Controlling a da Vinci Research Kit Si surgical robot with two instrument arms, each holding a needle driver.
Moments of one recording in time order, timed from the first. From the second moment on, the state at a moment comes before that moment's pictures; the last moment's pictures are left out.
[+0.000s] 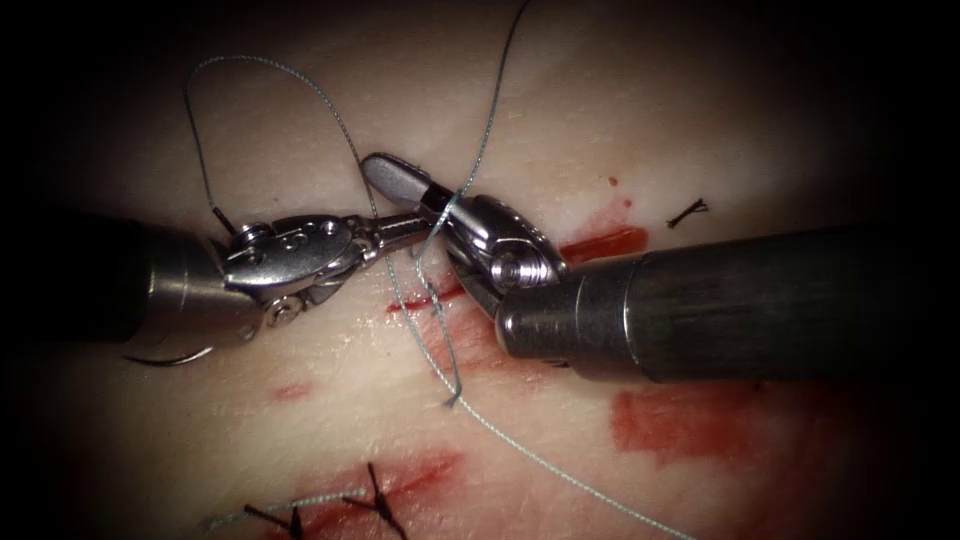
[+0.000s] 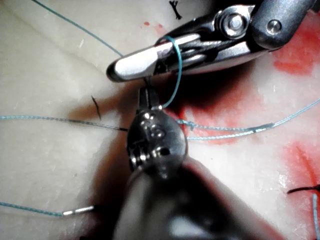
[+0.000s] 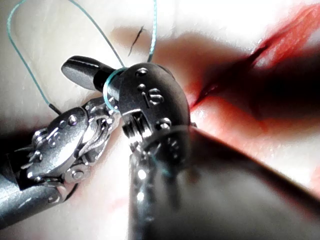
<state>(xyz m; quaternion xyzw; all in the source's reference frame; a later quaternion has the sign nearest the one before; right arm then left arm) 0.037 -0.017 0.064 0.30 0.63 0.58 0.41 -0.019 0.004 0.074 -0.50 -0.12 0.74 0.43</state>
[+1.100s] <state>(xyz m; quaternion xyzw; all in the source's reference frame) 0.036 -0.020 0.065 0.59 0.32 0.35 0.65 -0.020 0.005 0.075 -0.55 -0.16 0.73 0.38</state>
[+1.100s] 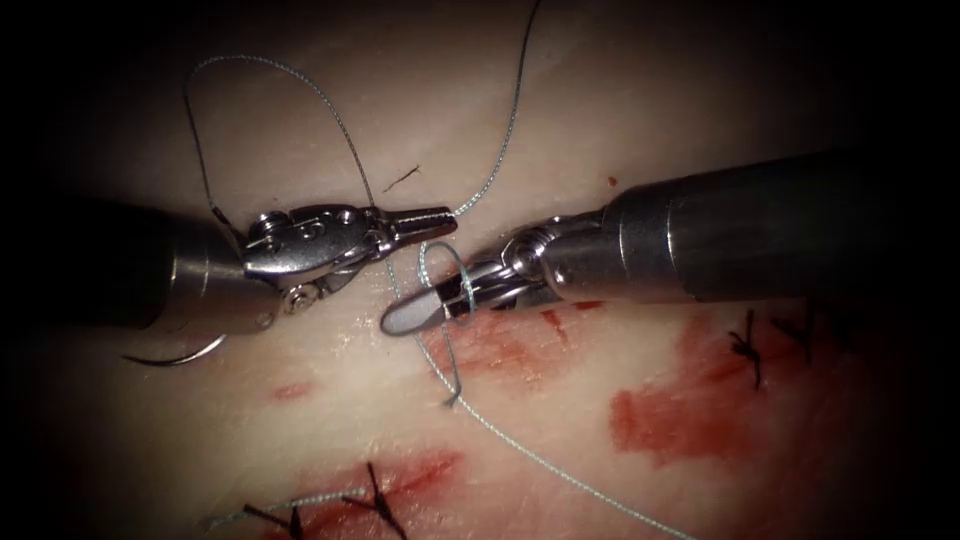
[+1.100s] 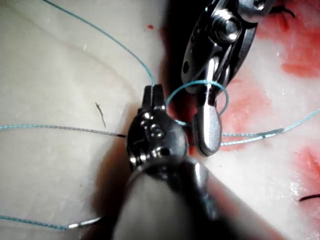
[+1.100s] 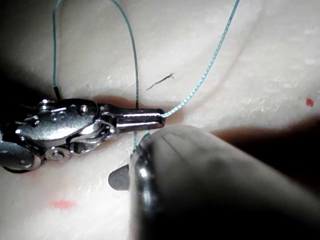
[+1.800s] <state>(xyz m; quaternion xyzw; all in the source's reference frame) 0.034 -0.020 0.062 0.50 0.13 0.30 0.81 -0.022 0.006 0.074 -0.56 -0.15 0.72 0.38</state>
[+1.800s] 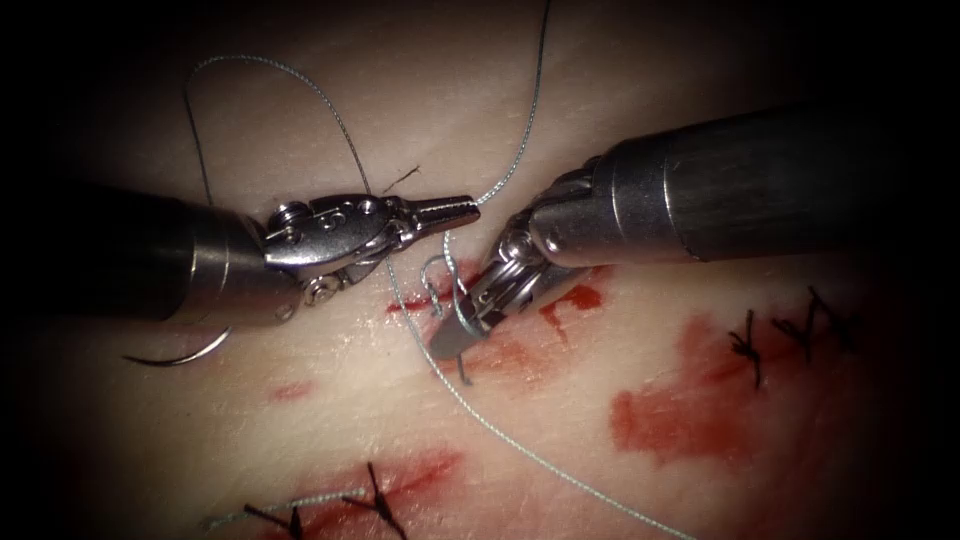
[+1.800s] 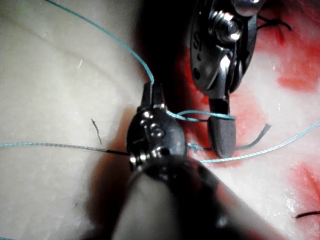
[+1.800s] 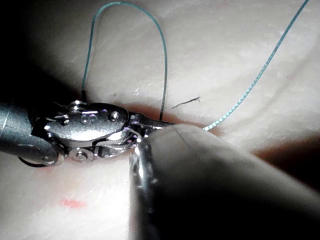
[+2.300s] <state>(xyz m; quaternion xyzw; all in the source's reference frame) 0.033 -0.020 0.061 0.47 0.15 0.32 0.81 -0.022 0.006 0.074 -0.56 -0.15 0.72 0.38</state>
